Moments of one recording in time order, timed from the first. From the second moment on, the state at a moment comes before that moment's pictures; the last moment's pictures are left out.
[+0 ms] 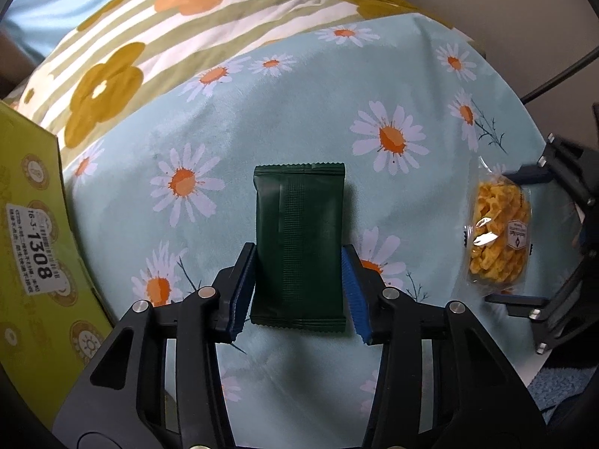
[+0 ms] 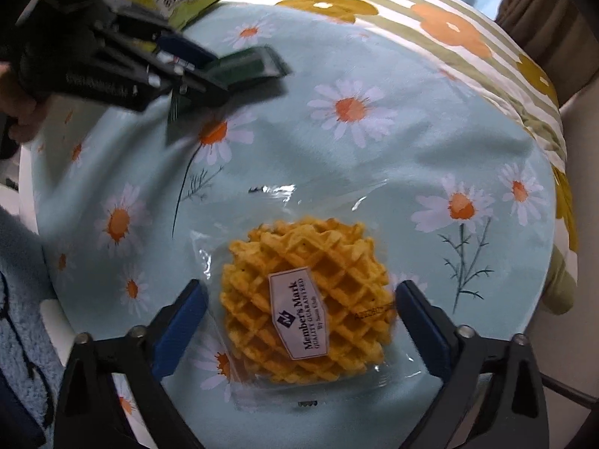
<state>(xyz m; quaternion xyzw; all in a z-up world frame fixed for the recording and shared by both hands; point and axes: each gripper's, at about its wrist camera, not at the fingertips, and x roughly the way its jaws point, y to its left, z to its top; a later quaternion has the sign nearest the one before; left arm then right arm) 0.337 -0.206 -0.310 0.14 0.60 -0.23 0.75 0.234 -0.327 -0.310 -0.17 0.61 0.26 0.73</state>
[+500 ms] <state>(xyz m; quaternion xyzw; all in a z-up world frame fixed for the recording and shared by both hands) 0.330 -0.196 -0.297 0.10 0.60 -0.23 0.76 0.231 -0.328 -0.298 -0.15 0.61 0.22 0.75</state>
